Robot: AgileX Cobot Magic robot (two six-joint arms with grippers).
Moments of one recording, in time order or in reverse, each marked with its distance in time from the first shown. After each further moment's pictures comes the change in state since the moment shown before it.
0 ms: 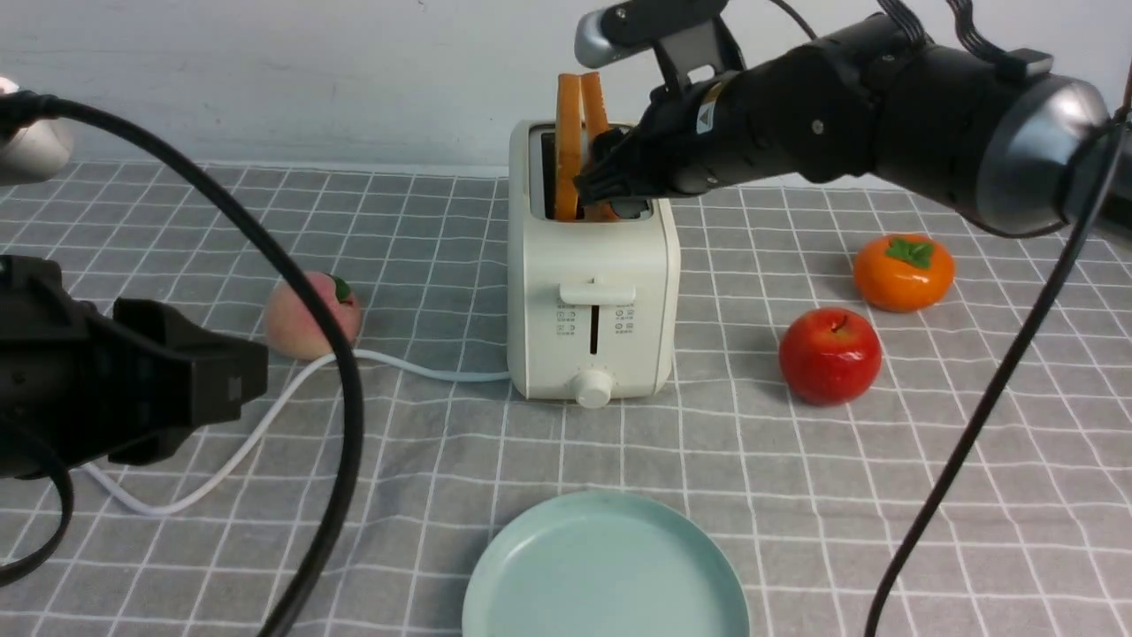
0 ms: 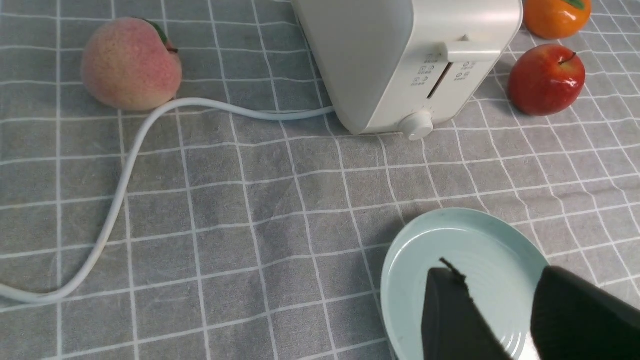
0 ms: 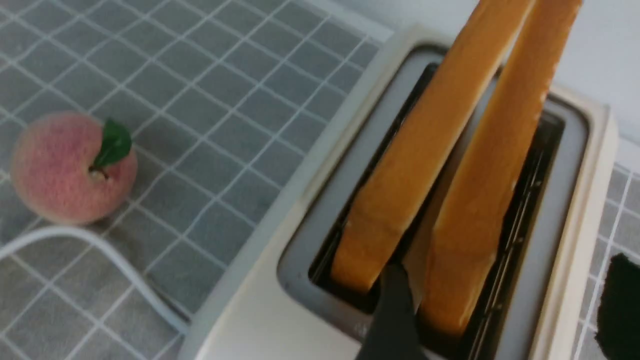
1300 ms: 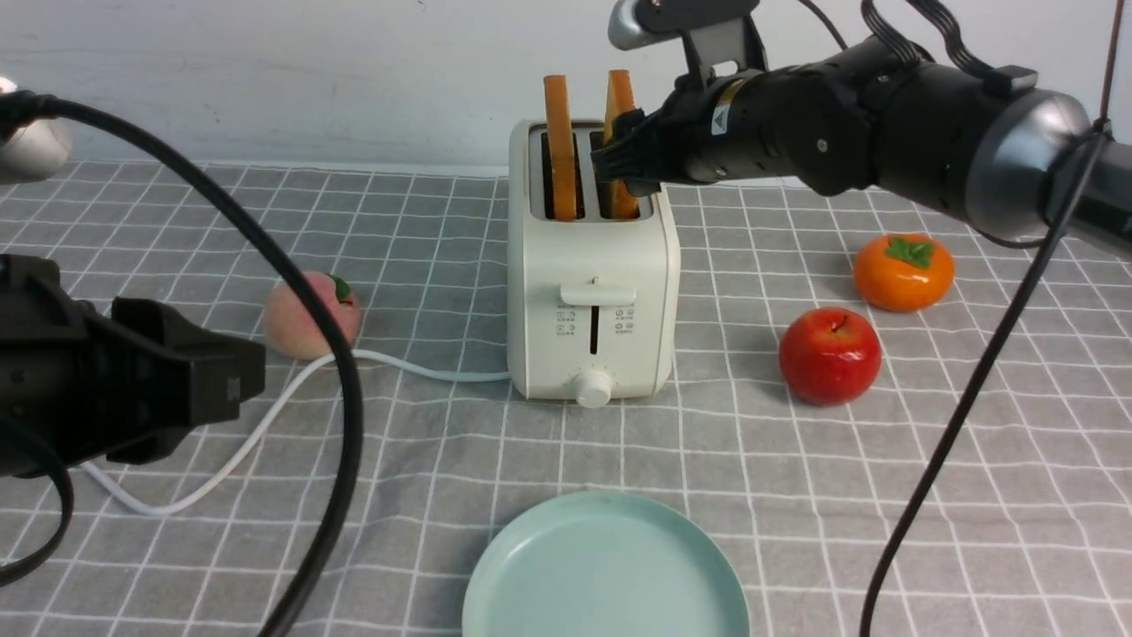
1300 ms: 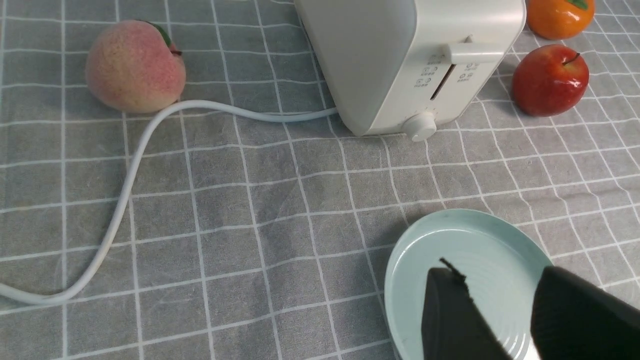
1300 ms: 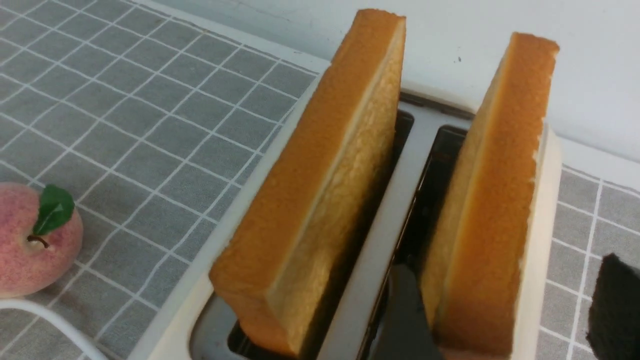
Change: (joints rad) right arm -0.044 0.042 -0.001 -0.053 -0.088 0.117; left arm 0.000 0.000 0.000 0.008 0.000 0.000
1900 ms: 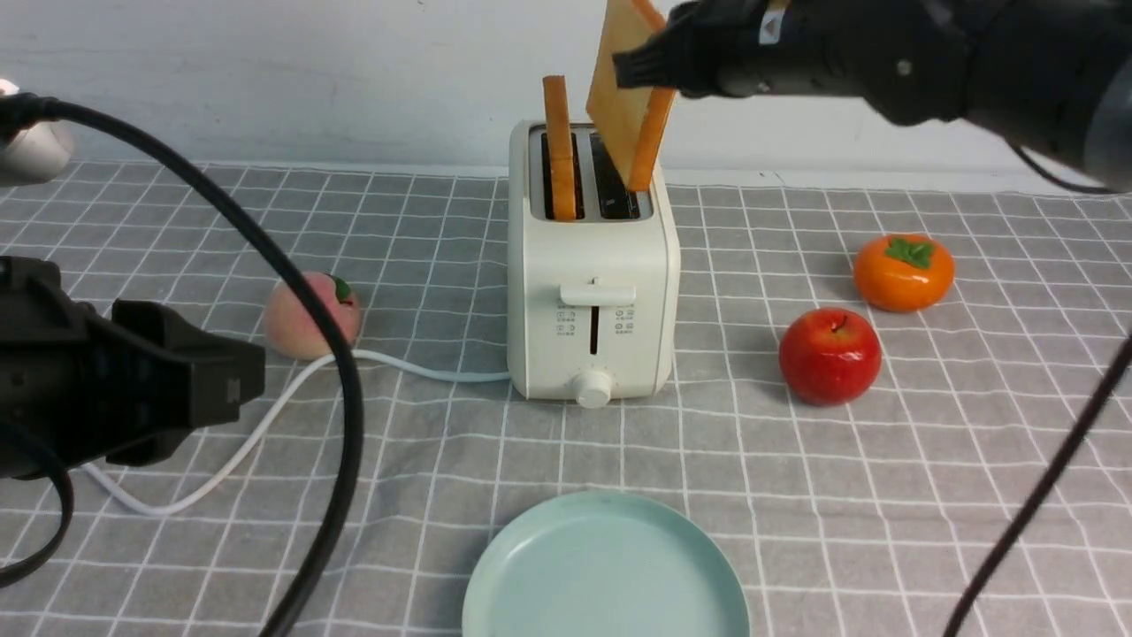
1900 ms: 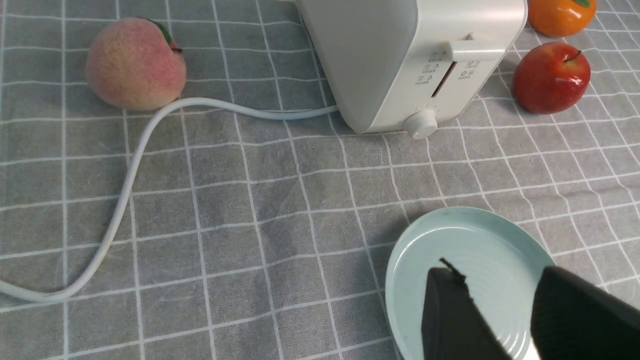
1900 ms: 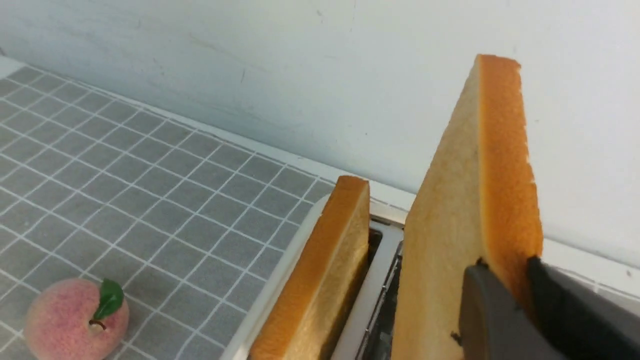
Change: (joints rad) right arm -0.002 -0.191 0.000 0.001 0.053 0.001; left arm 0.000 0.000 0.000 0.001 0.004 0.000
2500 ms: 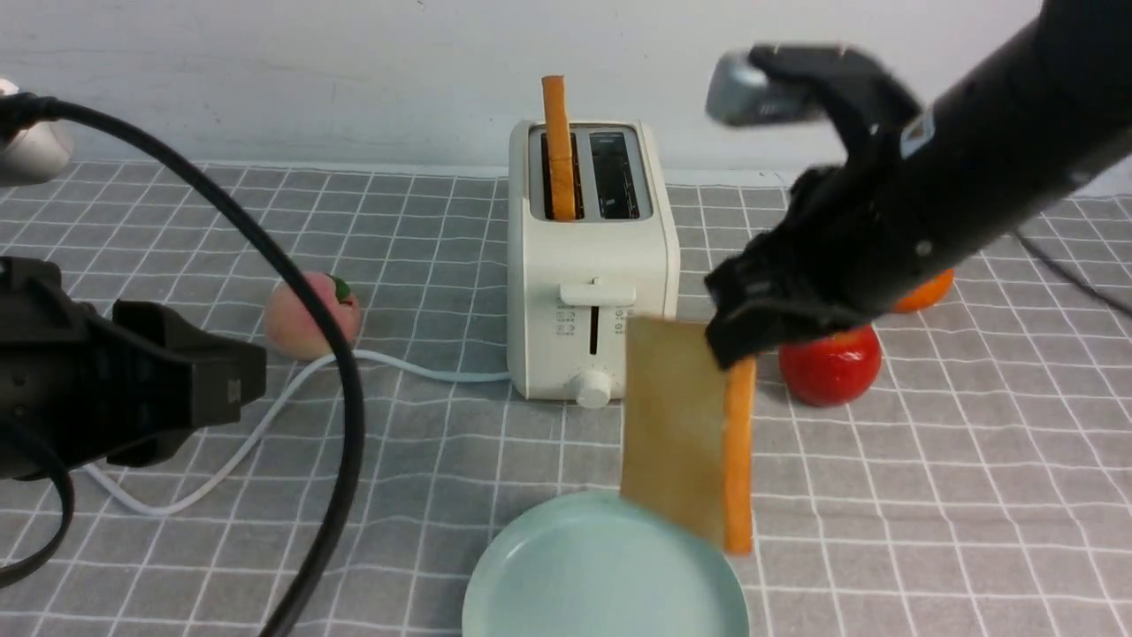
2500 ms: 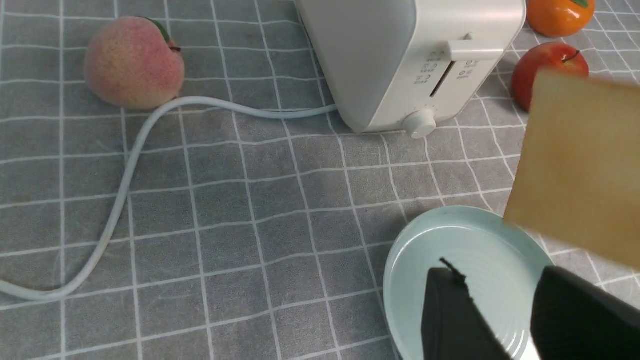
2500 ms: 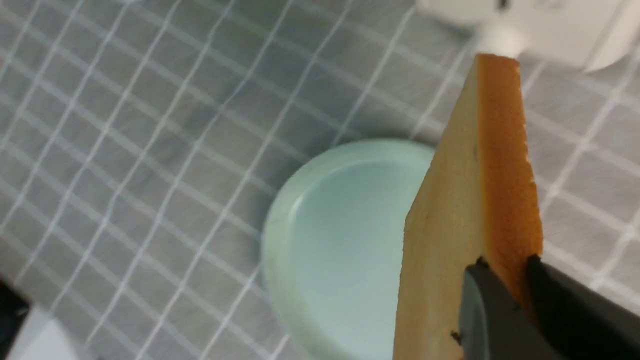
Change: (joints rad) right arm -0.004 -0.239 0.358 0.631 0.644 -0.363; left arm 0.000 0.000 0.000 -0.004 0.004 -0.001
